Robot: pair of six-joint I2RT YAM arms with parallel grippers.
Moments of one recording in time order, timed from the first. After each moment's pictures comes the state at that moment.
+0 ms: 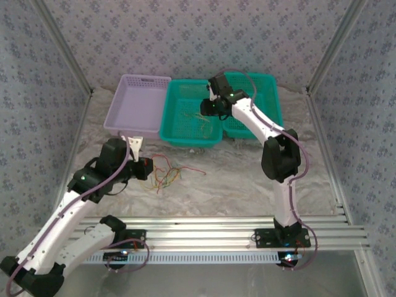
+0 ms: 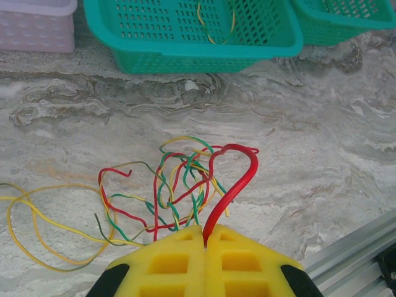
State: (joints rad) left arm -0.54 0.78 0.91 -0.86 0.14 -0.41; right arm 0.49 2.11 1.96 -0.72 -0.06 0.33
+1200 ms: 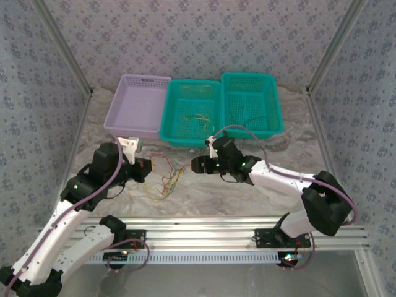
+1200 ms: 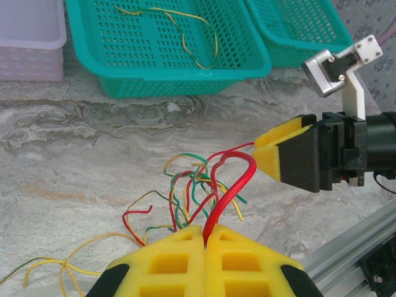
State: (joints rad) left arm -0.54 0.69 0.90 -0.82 0.15 -0.41; right arm 0.79 1.43 0.81 -0.06 -0.24 0.68
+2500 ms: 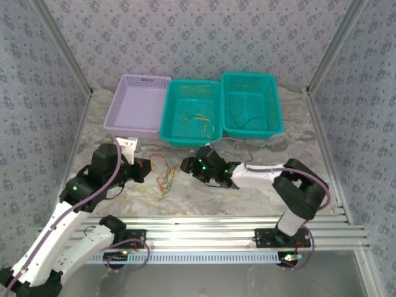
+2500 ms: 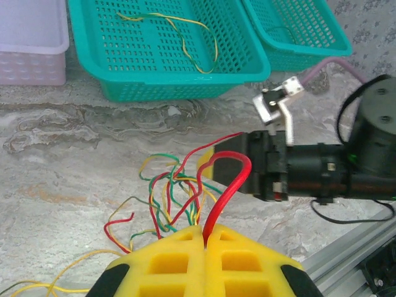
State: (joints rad) left arm -0.54 0.68 0.89 -0.82 0.14 -0.41; right arm 0.91 1.67 0.83 0.16 -0.08 1.22
